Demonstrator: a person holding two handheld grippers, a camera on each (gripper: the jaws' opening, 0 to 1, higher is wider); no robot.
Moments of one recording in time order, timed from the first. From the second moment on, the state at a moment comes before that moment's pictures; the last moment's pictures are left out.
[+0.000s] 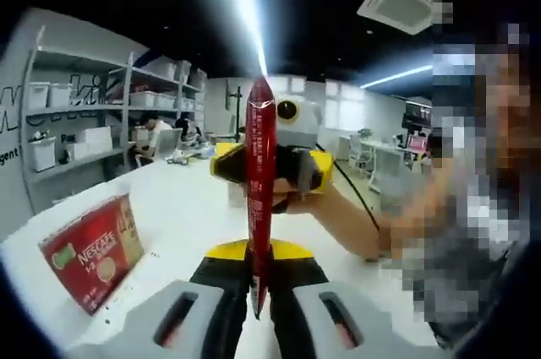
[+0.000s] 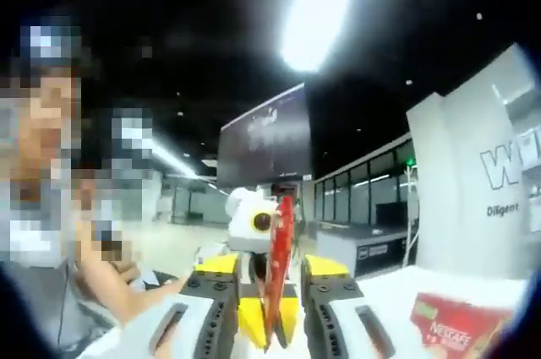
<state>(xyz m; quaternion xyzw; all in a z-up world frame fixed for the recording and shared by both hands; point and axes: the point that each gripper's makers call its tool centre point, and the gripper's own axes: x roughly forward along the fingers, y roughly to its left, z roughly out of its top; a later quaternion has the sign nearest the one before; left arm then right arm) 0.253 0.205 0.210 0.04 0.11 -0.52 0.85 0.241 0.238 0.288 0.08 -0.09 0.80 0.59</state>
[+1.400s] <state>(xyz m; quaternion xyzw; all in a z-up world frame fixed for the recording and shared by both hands) 0.253 0.207 0.231 0.05 0.05 -0.52 0.85 0.236 0.239 0.282 0.05 -0.07 0.79 0.60</state>
